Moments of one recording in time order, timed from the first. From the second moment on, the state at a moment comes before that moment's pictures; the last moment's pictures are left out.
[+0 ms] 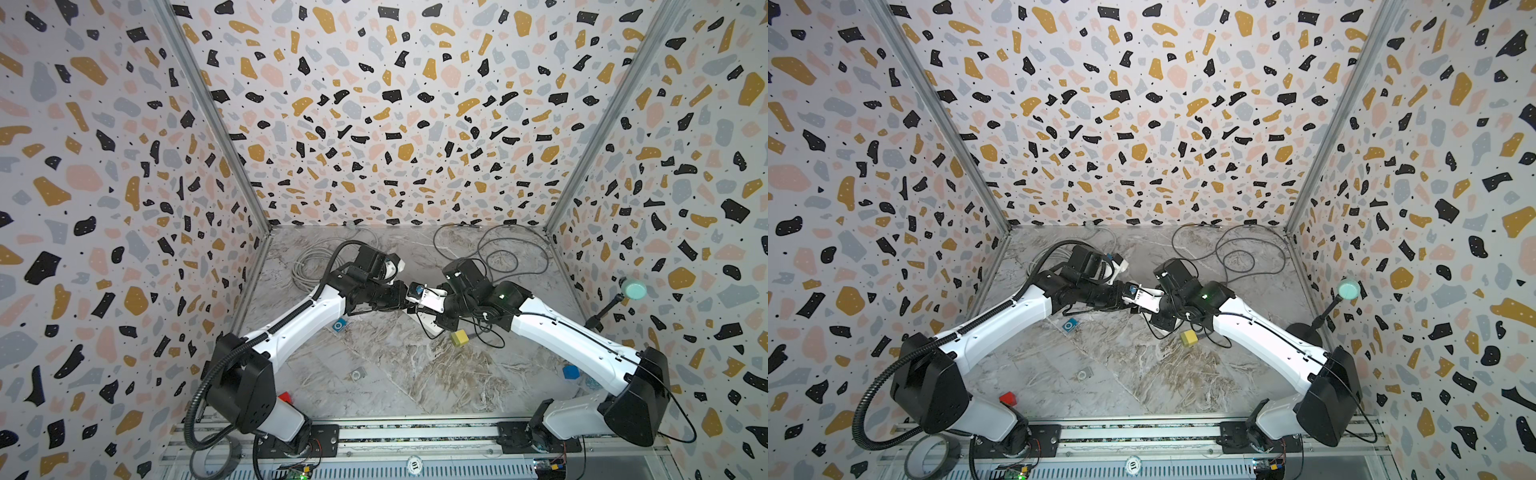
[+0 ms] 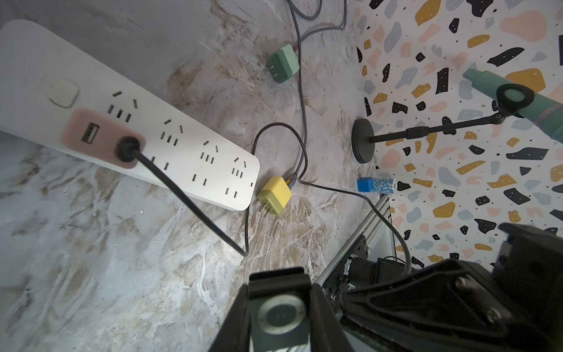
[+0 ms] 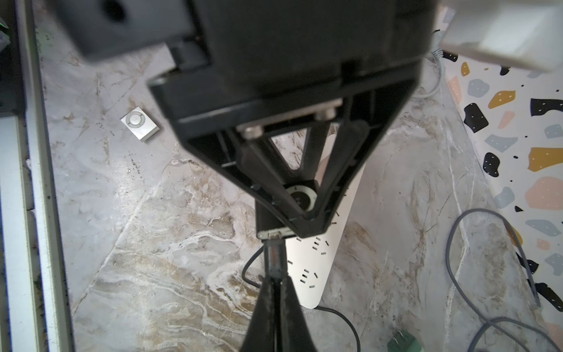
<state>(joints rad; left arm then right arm) -0.59 1.51 1.23 -0.57 0.56 -0.56 0.81 1.40 1.25 -0.71 -0.17 -0.55</state>
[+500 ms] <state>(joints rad) -0.62 1.51 1.31 -0.68 0.46 -0.55 0.81 1.40 1.28 -0.72 -0.19 -0.50</state>
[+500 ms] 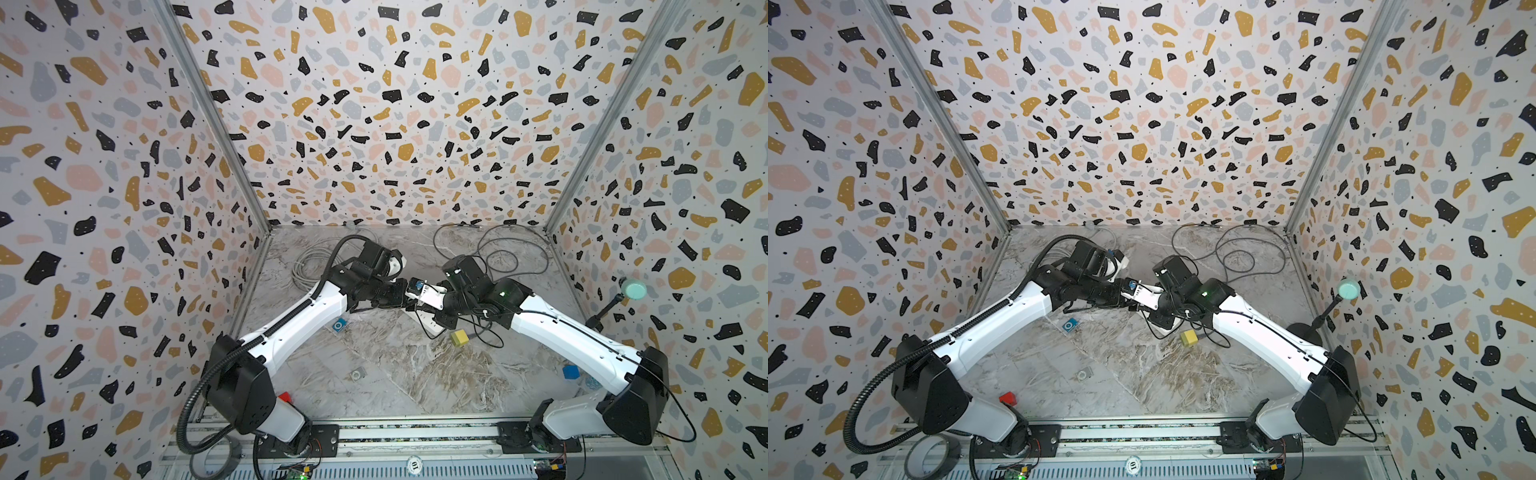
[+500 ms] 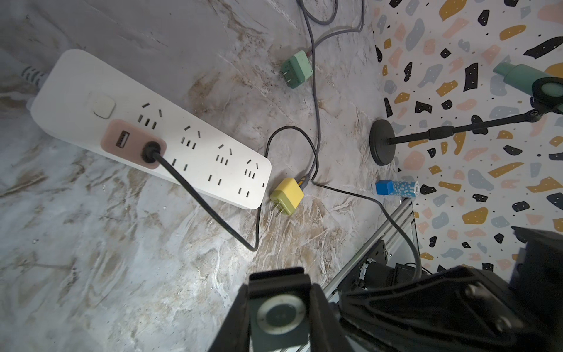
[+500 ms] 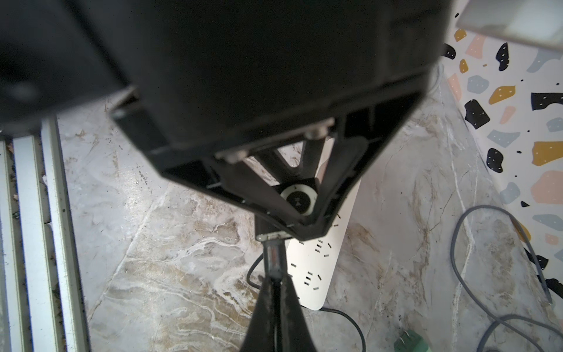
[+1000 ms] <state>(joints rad) -0.66 1.60 1.43 -0.81 0.46 -0.46 0.81 1.31 1.24 -0.65 -0.20 -0.36</state>
